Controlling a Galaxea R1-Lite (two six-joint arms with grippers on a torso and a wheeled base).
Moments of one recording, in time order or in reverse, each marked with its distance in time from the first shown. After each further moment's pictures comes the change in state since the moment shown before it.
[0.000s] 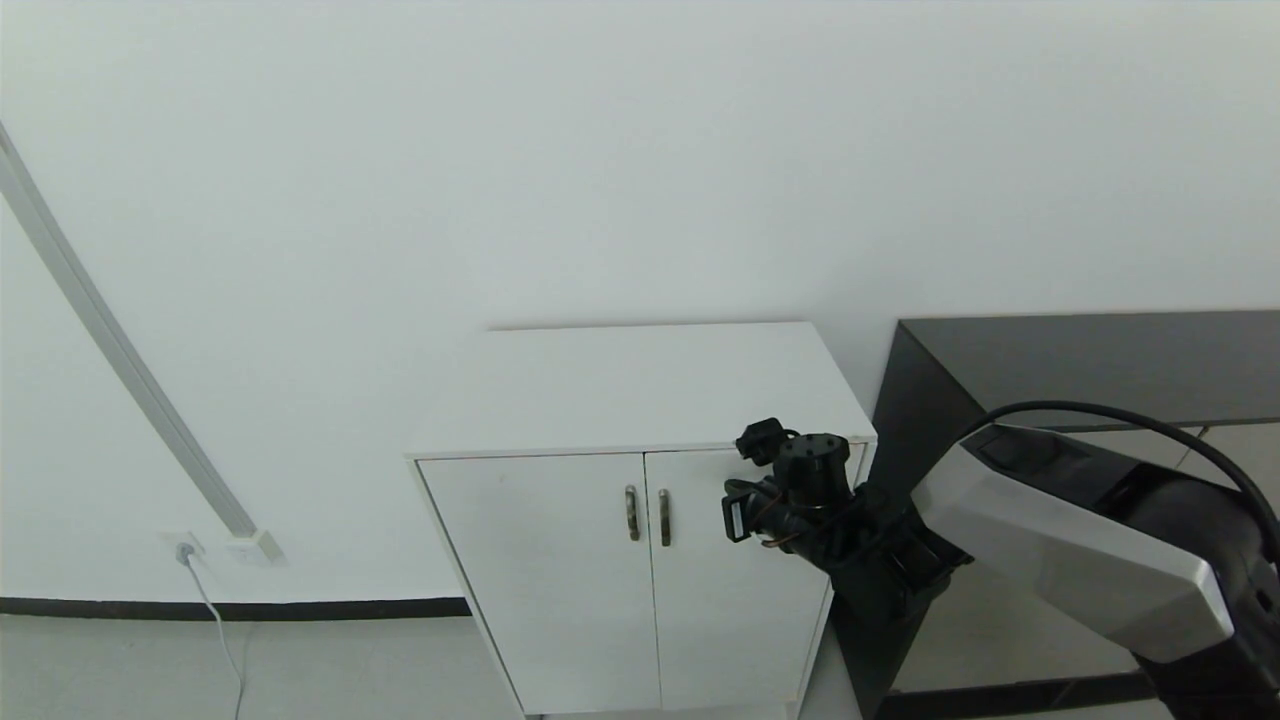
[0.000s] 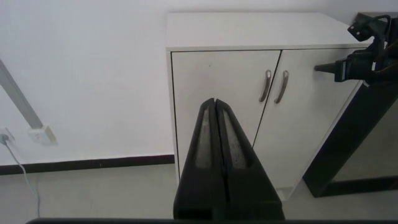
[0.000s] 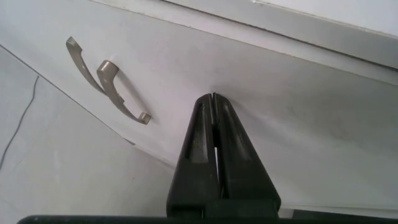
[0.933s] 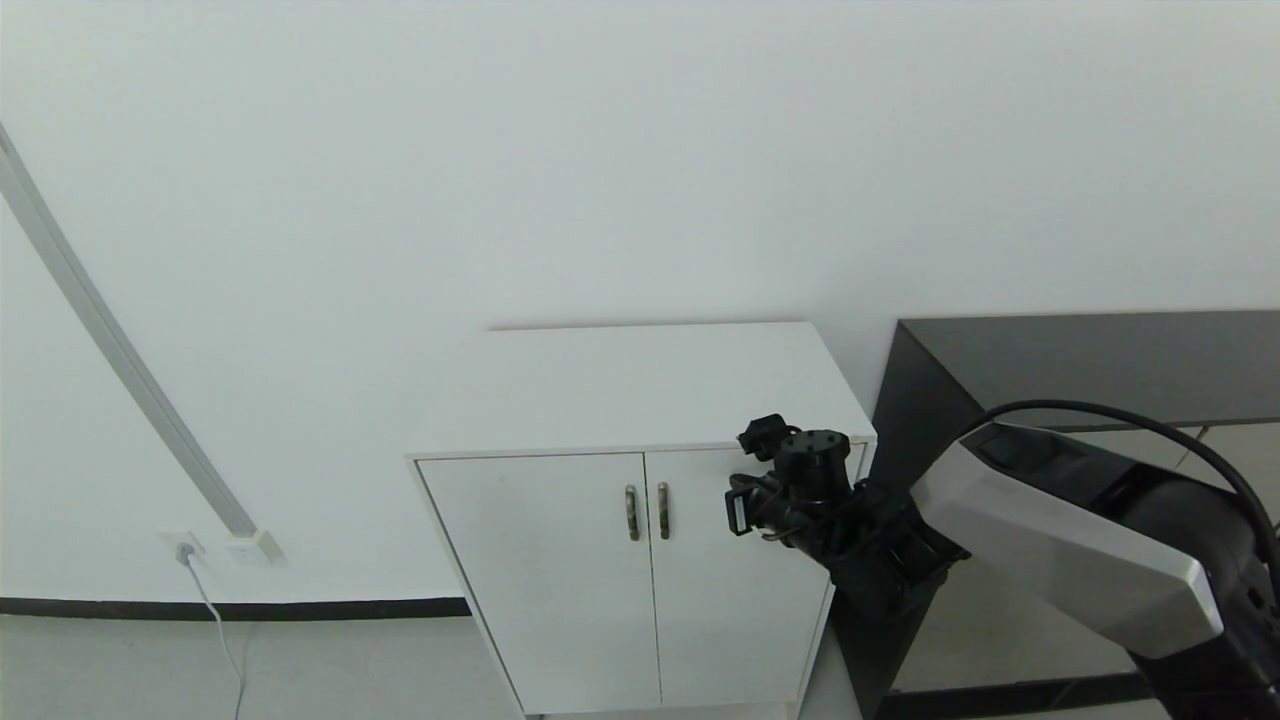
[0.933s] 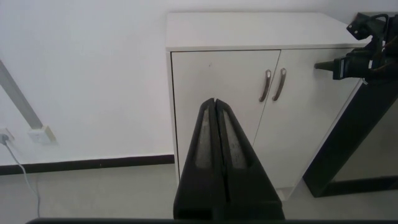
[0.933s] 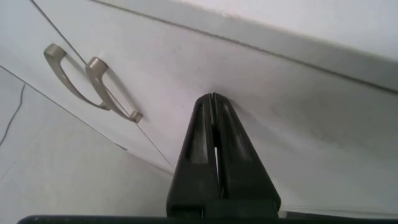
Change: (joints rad) left arm 0.000 0.000 0.000 0.000 0.000 0.000; right arm -0.011 0.013 -0.026 0.013 -0.028 -0.008
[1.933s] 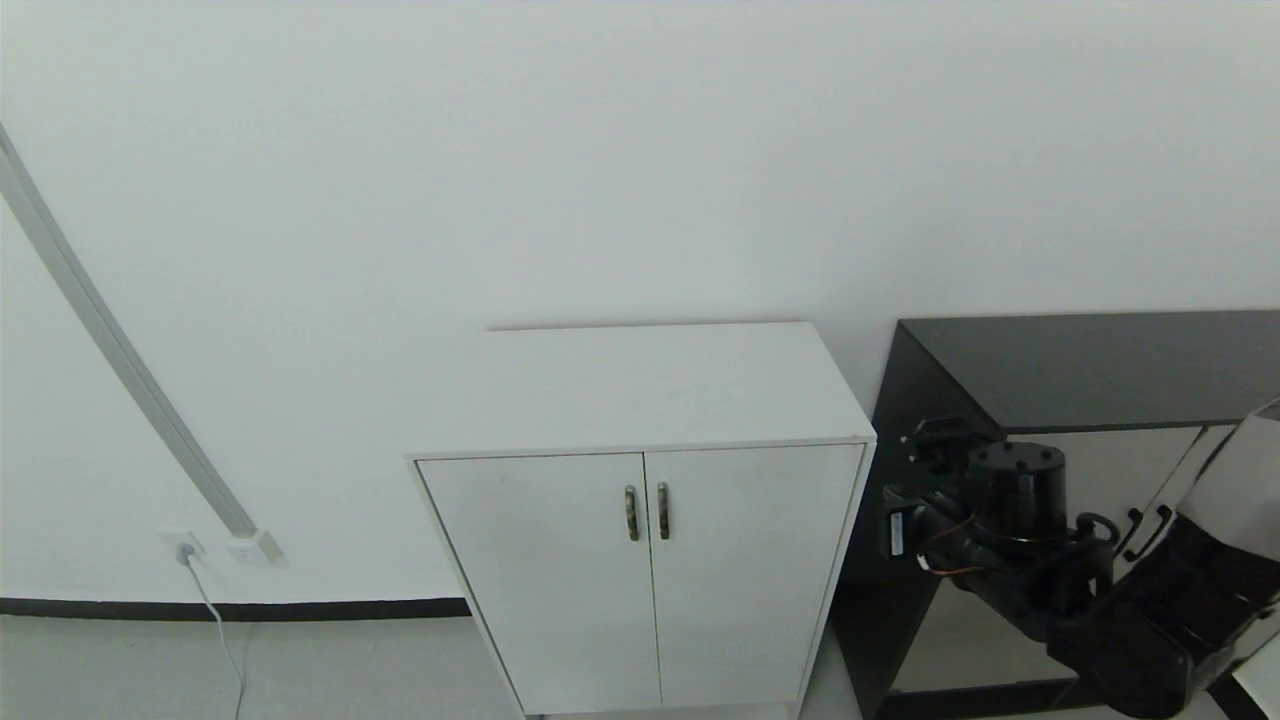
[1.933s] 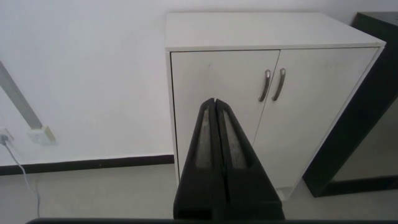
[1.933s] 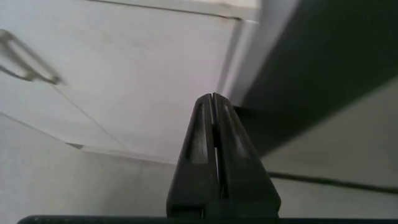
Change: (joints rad) left arm 0.000 0.000 0.000 0.000 -0.001 0.000; right arm -0.126 -0.469 0.727 -0.231 -0.189 0.000
